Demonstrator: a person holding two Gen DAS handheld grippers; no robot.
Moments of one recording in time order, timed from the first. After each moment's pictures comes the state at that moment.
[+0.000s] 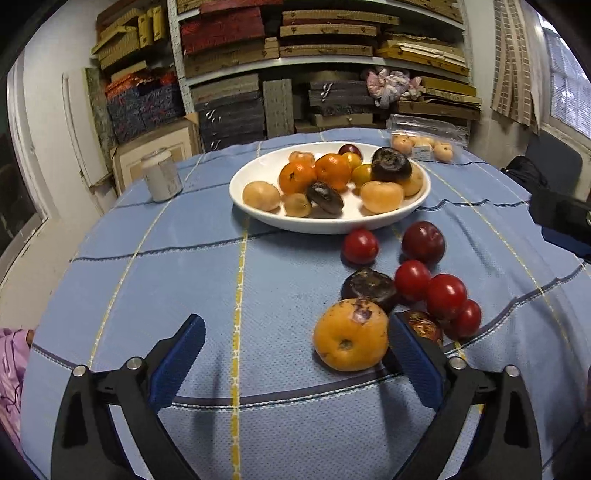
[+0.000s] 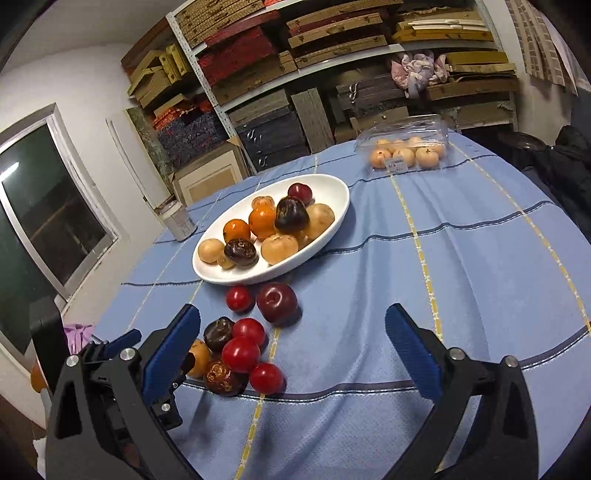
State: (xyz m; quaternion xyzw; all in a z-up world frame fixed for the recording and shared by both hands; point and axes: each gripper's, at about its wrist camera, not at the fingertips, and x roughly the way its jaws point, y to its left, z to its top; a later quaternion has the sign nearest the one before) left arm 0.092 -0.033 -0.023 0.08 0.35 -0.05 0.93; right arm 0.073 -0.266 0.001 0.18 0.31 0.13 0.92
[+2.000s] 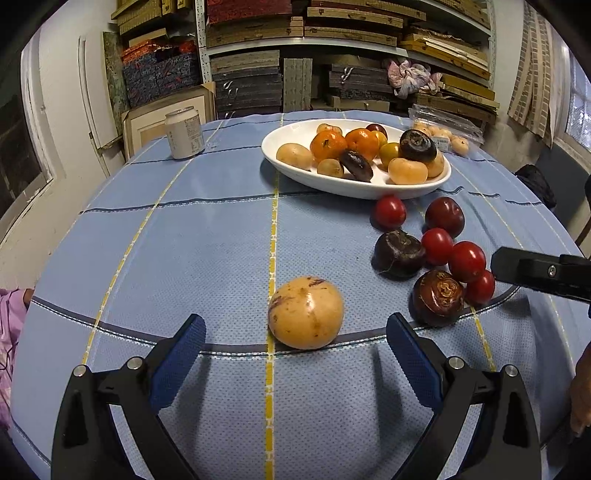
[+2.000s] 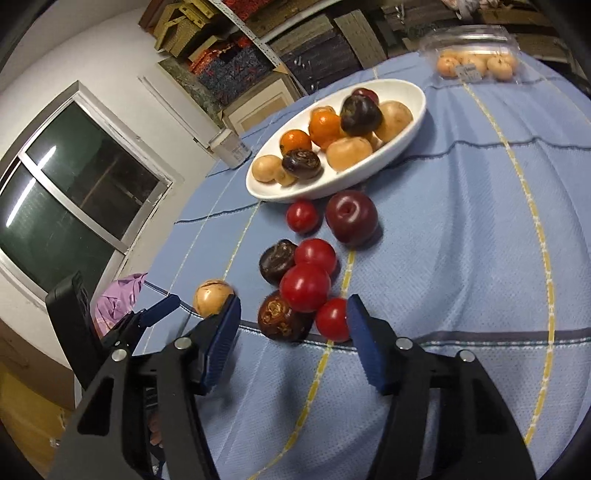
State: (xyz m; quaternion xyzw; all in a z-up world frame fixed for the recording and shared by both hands) left arm 0.071 0.001 -0.028 0.04 0.39 -0.03 0.92; right arm 0.093 -0.232 -0.031 0.21 0.42 0.28 0.84
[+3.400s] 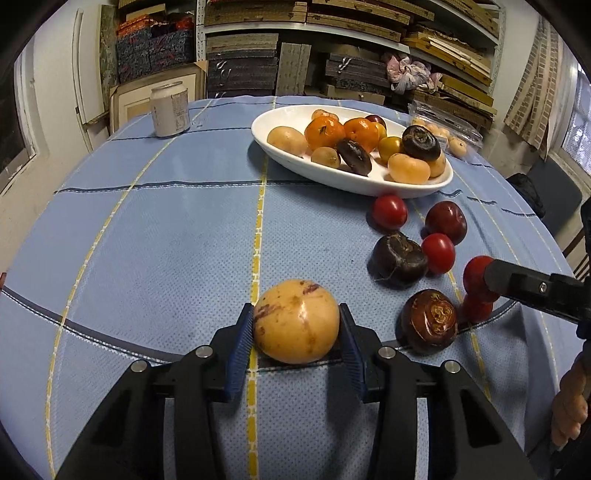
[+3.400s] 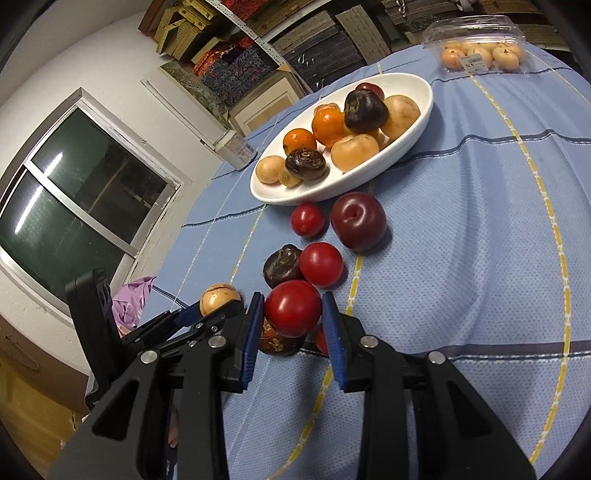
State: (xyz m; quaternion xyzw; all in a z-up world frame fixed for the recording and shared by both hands) left arm 0.094 0.010 -0.037 -0.01 0.42 -0.06 0.90; right arm 0.104 -0.233 -0.039 0.24 0.42 0.29 0.82
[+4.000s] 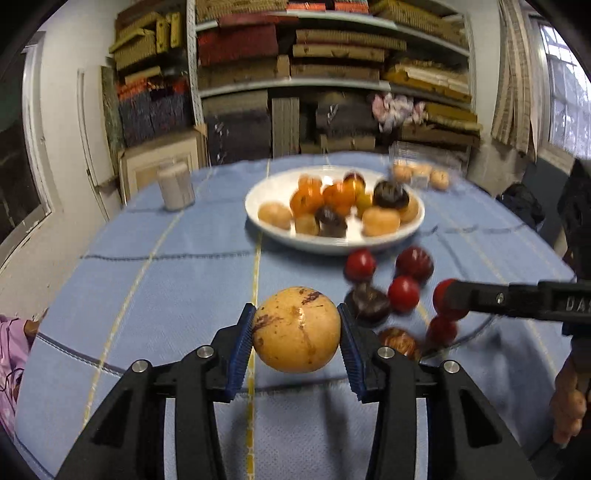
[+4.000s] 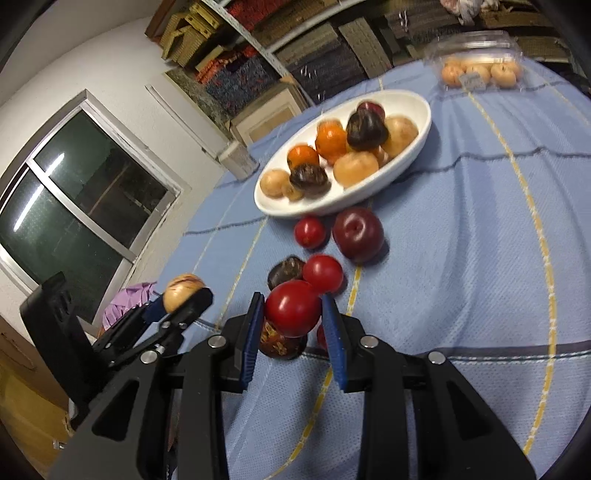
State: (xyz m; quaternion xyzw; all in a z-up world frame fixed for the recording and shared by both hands) left arm 0.061 -0.017 0.004 0.05 0.31 -0.05 0.95; right arm 0.094 -0.241 -0.025 0.23 0.40 0.28 0.84
